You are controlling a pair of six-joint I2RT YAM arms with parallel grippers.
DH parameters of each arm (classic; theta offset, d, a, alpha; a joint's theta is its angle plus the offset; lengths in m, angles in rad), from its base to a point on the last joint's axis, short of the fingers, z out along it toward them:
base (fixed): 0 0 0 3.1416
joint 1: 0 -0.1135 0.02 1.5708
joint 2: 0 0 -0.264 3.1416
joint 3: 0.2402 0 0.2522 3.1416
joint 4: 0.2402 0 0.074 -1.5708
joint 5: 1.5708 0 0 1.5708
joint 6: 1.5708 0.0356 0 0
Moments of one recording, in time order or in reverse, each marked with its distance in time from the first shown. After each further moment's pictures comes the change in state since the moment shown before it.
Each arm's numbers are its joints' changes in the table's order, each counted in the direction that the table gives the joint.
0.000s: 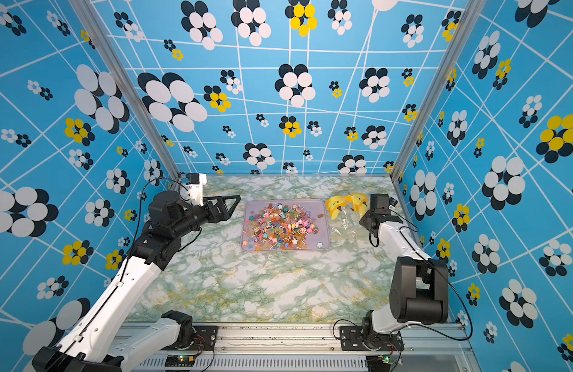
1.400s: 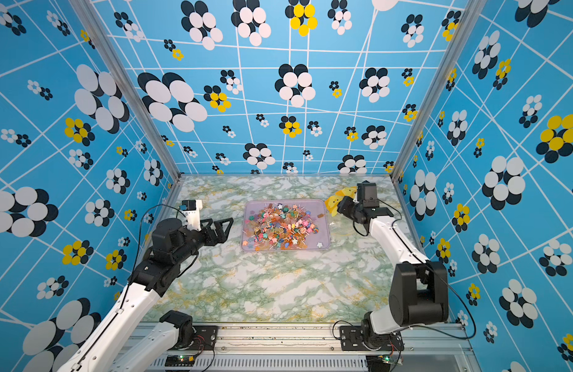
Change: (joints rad) left arm 0.002 -0.240 -0.314 0.013 -0.208 0.070; right arm -0.175 0.016 0.106 -0.062 -0.380 -0.042
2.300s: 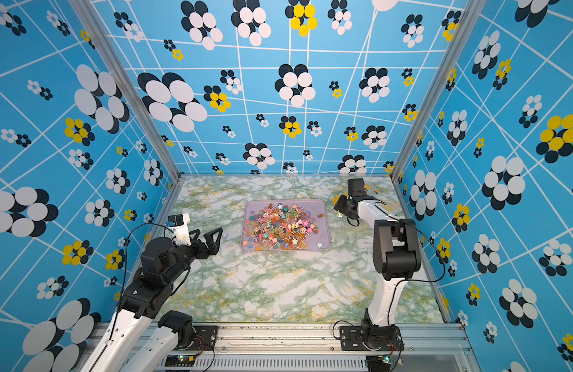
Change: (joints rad) left arm 0.000 -0.215 -0.105 0.093 -0.130 0.008; right arm 0.031 0.347 0.222 -0.020 0.071 -0.001
